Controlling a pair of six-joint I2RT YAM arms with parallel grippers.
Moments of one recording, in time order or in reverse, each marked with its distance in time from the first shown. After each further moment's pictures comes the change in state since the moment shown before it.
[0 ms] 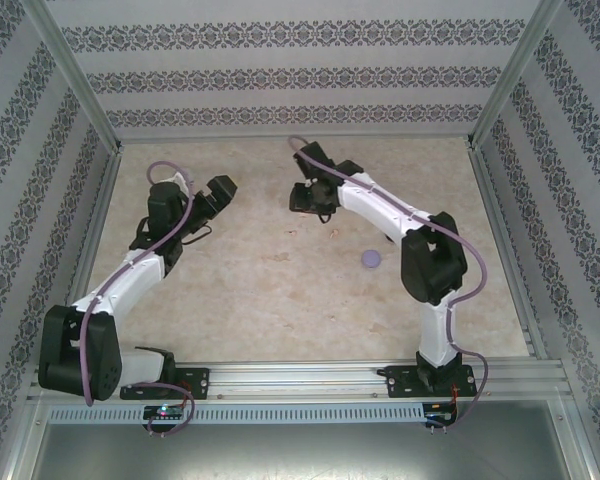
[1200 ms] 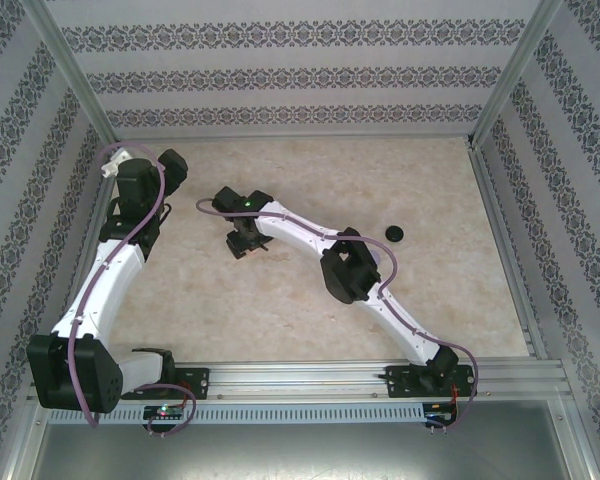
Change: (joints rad) left arm 0.134 -0.087 0.251 -0.397 -0.563 0.154; right arm 0.318 0.632 0.724 -0.339 0.097 -0.334
